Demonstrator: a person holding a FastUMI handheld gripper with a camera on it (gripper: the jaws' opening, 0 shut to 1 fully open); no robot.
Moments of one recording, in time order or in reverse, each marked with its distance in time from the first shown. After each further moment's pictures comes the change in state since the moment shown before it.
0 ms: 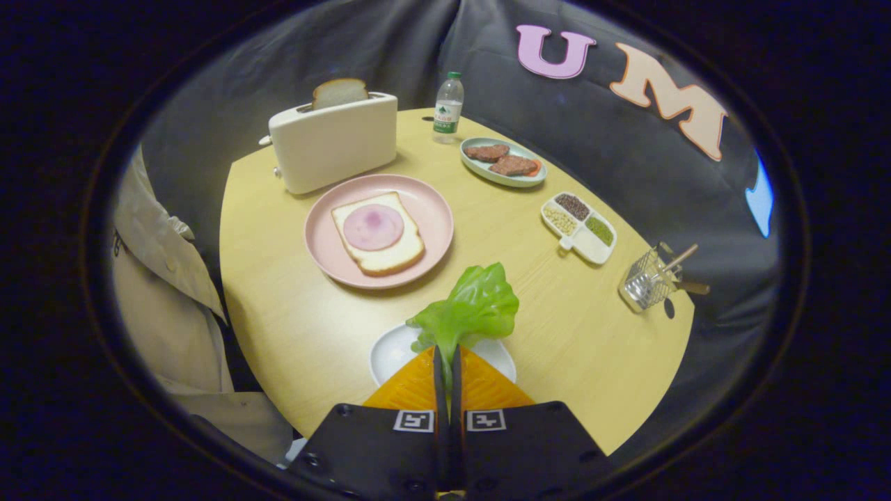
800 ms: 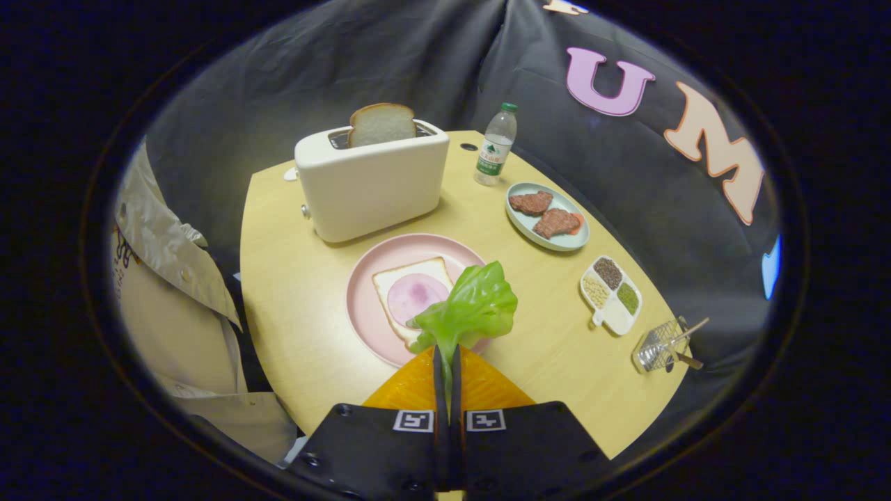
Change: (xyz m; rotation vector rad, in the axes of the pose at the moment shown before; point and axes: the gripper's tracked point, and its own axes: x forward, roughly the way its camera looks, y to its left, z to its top) arm 0.027 0.065 0.104 -0.101 -0.041 0.079
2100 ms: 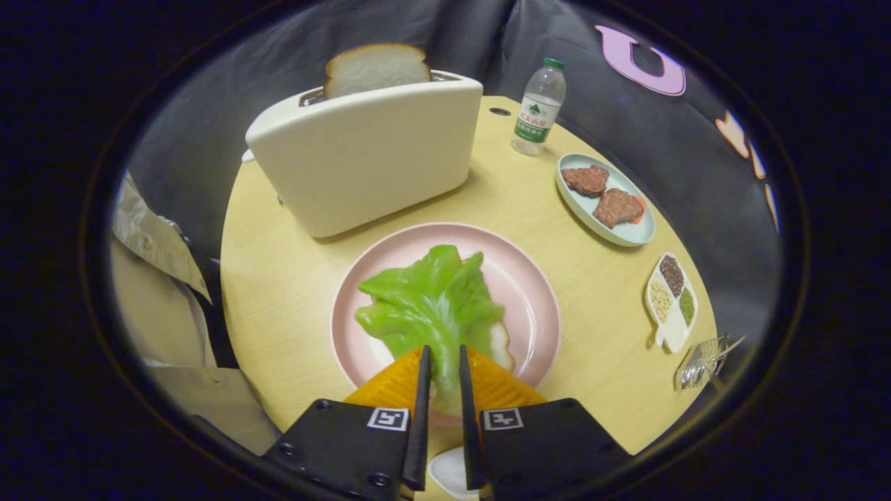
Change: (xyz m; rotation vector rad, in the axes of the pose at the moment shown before) arm 0.097 0.025 -0.004 -0.021 0.147 0.085
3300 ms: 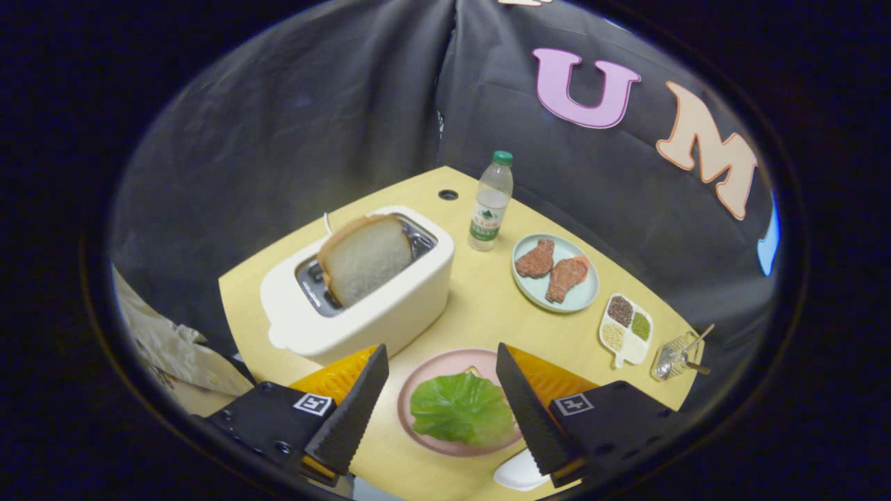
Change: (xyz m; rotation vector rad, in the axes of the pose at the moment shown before) arm -0.081 0.014 0.175 0.308 -0.233 -0.163
